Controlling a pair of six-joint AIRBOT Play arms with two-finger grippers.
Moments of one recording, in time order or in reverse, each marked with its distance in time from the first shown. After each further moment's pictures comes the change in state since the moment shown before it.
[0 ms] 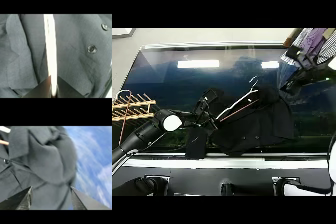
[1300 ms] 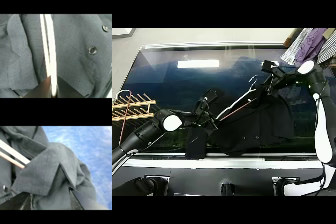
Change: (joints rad) left arm 0.000 0.000 0.000 0.000 0.005 0.000; right arm 0.098 -0.192 0.001 0.154 -0.112 -0.306
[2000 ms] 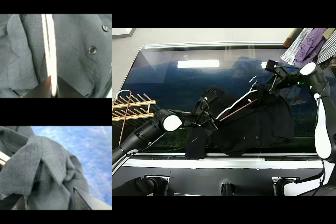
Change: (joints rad) left arm 0.000 0.000 0.000 0.000 -0.001 0.000; right arm -0.031 -0.044 0.000 0.039 -0.053 -0.003
